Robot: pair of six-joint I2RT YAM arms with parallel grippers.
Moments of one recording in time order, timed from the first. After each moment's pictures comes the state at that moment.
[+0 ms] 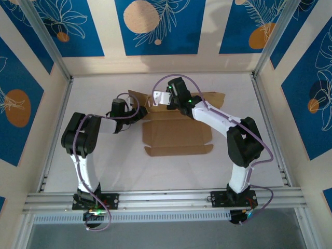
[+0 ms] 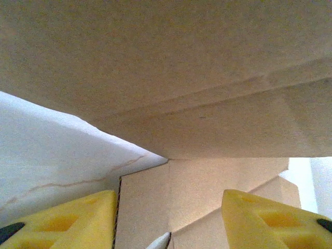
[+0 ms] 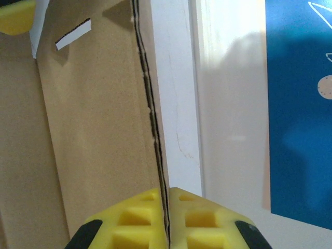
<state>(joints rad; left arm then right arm) -0.26 1.97 0.93 0.45 0.51 -0.76 0.61 1.82 1.42 -0.22 0.15 -1.11</state>
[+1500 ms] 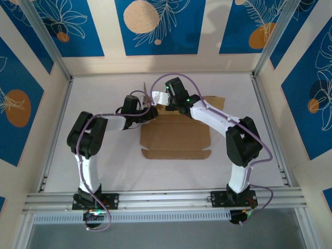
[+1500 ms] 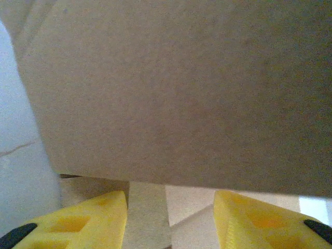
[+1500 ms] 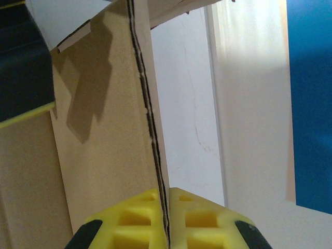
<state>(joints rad) -0.39 1.99 1.07 0.24 0.46 -0.70 0.63 1.84 1.47 -0.32 0.18 -1.02</state>
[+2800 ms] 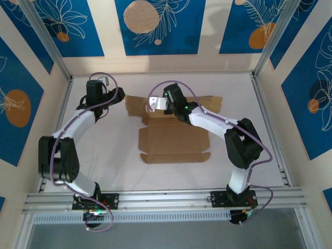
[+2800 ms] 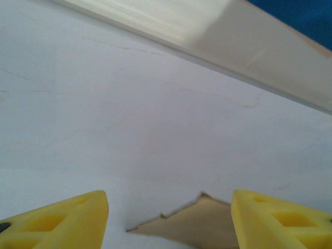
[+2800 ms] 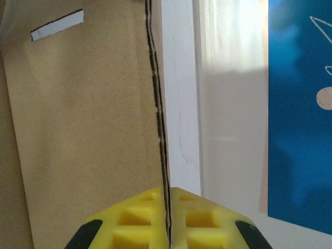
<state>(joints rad) -0.09 1.61 1.12 -0.09 0.19 -0.45 0.67 1.81 1.34 -0.12 0.22 -1.13</state>
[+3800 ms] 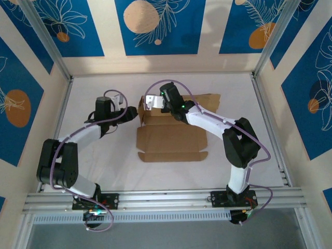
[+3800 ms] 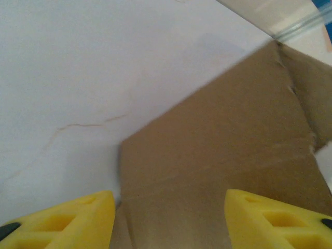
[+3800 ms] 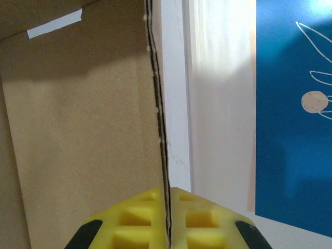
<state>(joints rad) -0.21 1.51 0.82 0.08 0.51 -0.52 0.69 1.84 1.41 -0.15 0.28 -1.12</state>
